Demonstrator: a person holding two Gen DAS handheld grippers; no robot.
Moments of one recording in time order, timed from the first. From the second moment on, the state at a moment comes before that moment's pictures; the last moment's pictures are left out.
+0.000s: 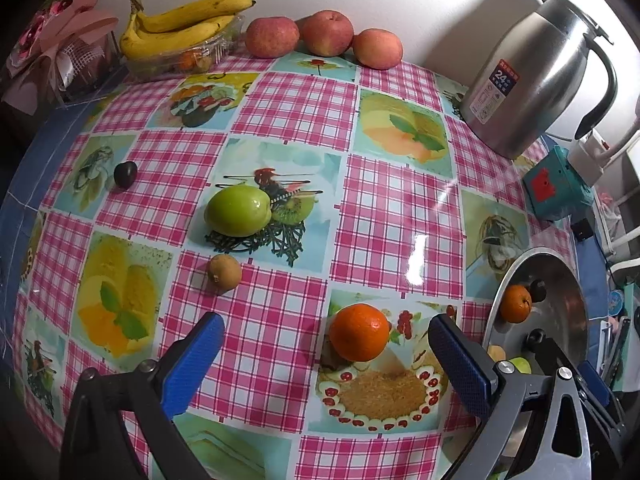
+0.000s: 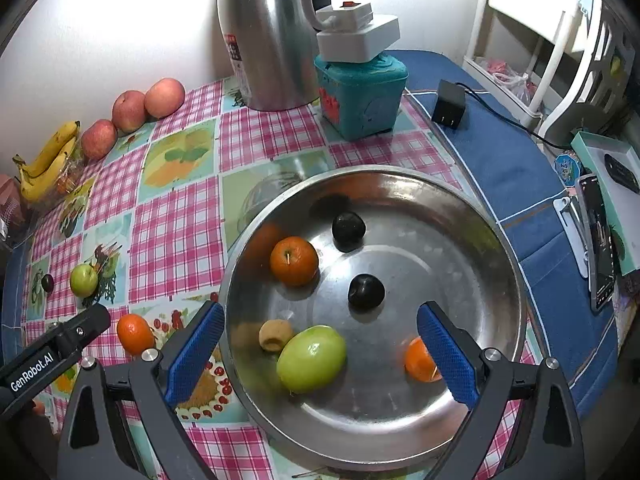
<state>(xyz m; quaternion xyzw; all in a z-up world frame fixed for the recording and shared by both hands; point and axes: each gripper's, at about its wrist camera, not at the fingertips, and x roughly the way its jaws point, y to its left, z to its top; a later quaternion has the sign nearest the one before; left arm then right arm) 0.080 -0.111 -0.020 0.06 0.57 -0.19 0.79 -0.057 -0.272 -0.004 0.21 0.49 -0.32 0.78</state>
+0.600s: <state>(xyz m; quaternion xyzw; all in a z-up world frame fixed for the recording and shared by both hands) 0.087 -0.116 -0.009 0.08 0.54 -0.22 0.81 -0.057 -0.272 -0.003 0.22 0.49 -0.31 0.79</state>
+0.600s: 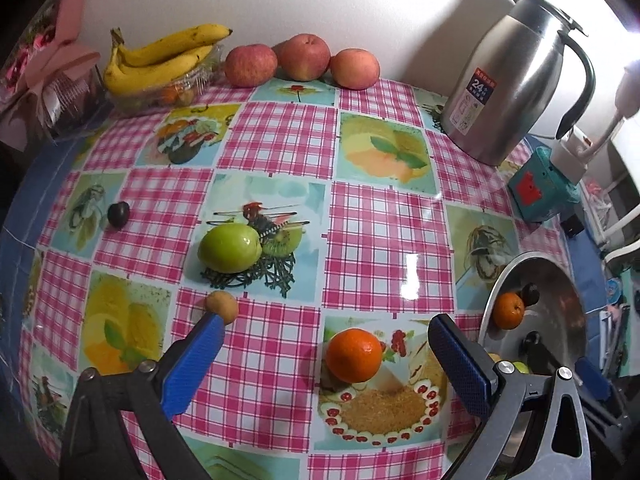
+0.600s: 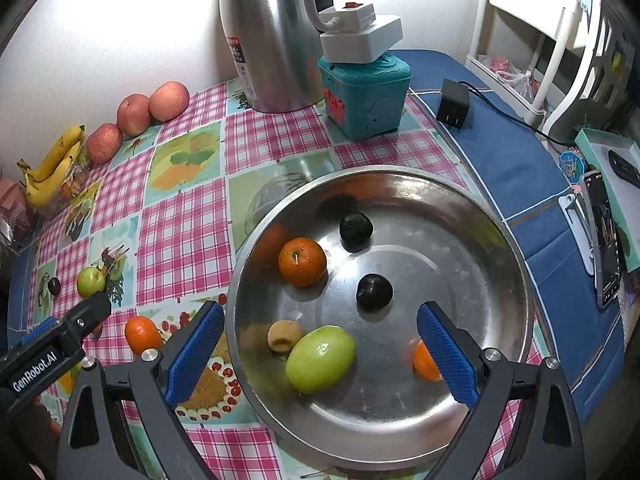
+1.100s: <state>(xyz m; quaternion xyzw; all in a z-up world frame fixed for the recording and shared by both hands) 0.100 -0.099 0.008 0.08 0.49 -0.20 0.84 -0.047 -0.262 0.000 0.21 0.48 -0.31 0.79</state>
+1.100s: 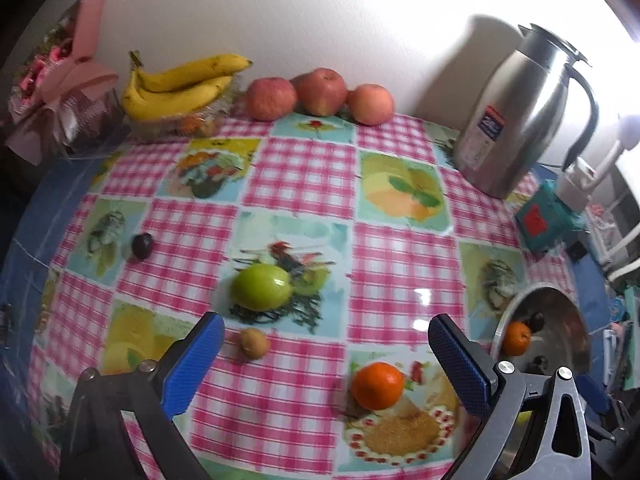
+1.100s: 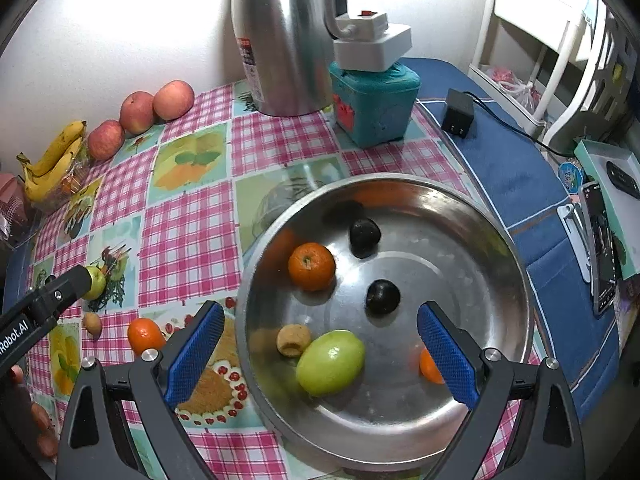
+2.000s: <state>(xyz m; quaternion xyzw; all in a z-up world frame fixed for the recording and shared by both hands) 0.155 0.004 0.011 0.05 0.46 -0.14 0.88 0.025 -0.183 -0.008 0.20 0.49 -0.21 0.82</state>
